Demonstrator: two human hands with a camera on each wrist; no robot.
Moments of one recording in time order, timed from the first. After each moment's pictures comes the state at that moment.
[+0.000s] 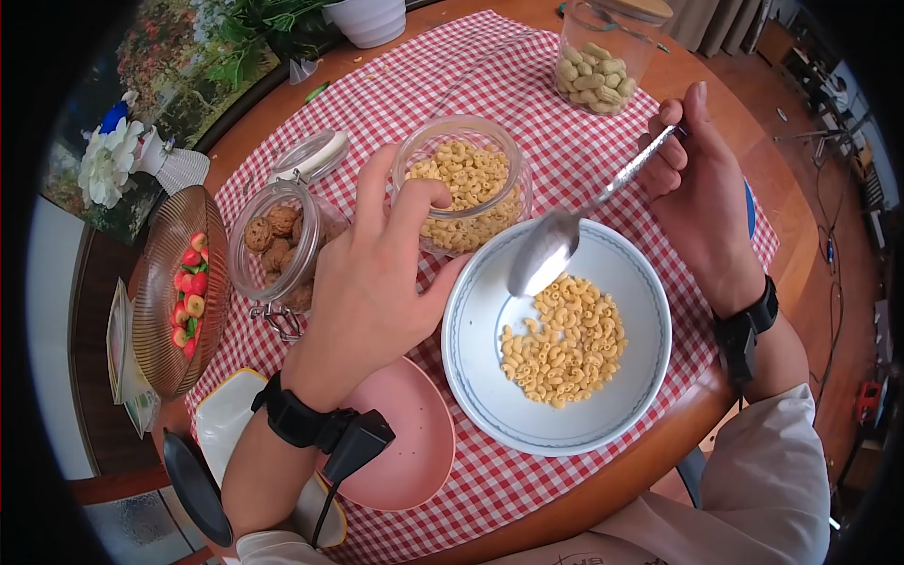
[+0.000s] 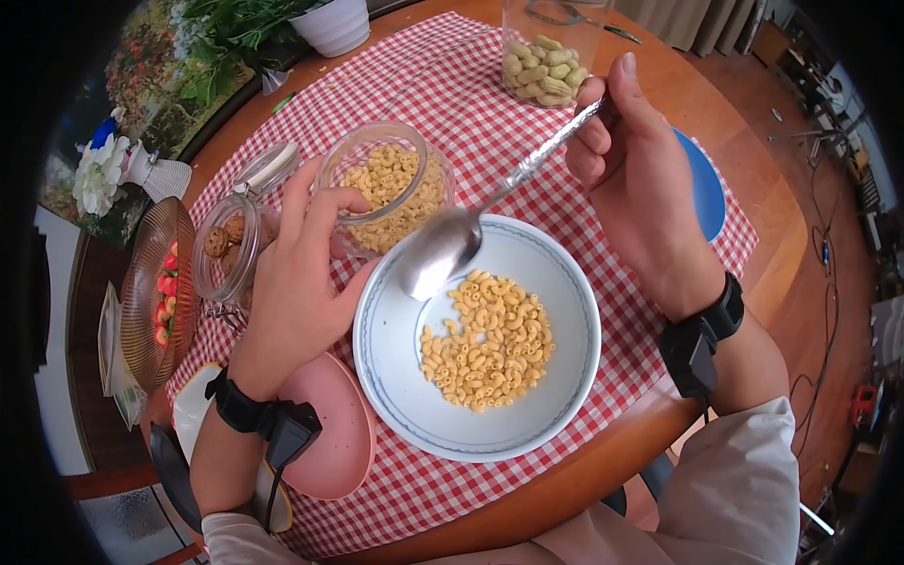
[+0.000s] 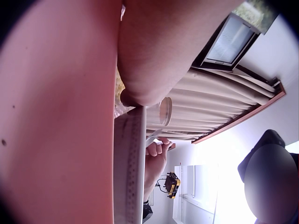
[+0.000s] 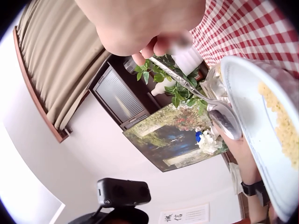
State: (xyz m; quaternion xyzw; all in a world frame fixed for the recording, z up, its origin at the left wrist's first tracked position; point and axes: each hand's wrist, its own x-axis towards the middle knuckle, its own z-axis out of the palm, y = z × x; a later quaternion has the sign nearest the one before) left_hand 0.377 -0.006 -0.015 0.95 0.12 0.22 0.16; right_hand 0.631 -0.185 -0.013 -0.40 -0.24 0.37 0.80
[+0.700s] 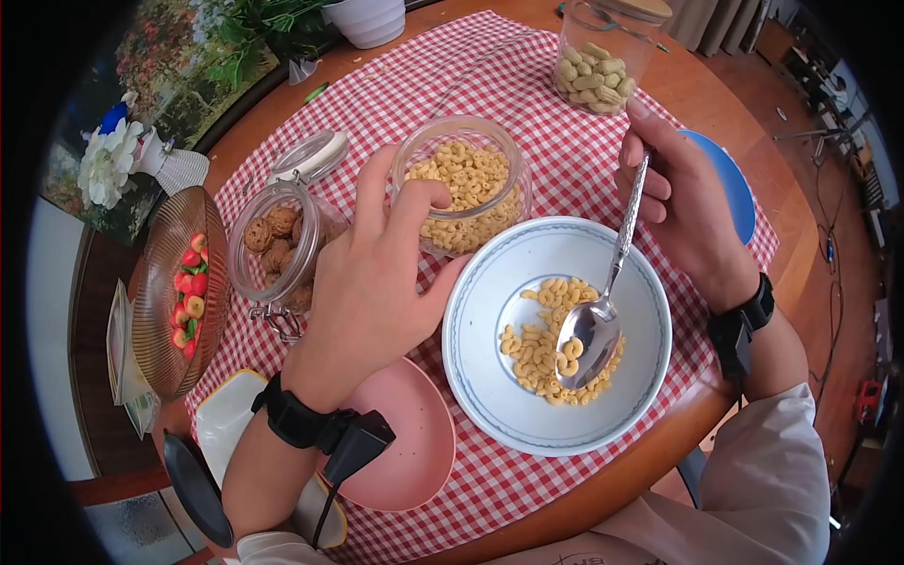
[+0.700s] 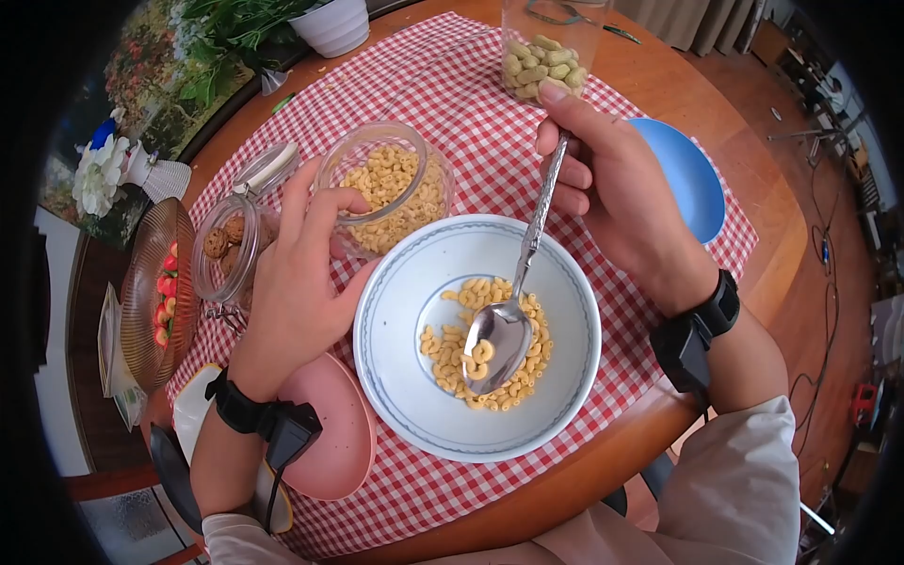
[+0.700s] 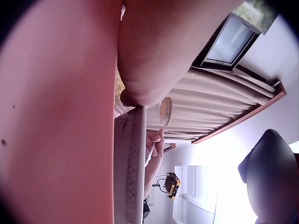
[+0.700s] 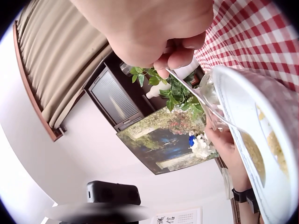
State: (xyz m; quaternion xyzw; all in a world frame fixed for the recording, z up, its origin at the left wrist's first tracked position) left_hand 0.378 -0.004 -0.016 0.95 0.12 0.23 0.16; right_hand 0.619 -0.181 -0.007 -0.52 -0.25 0.42 0.70
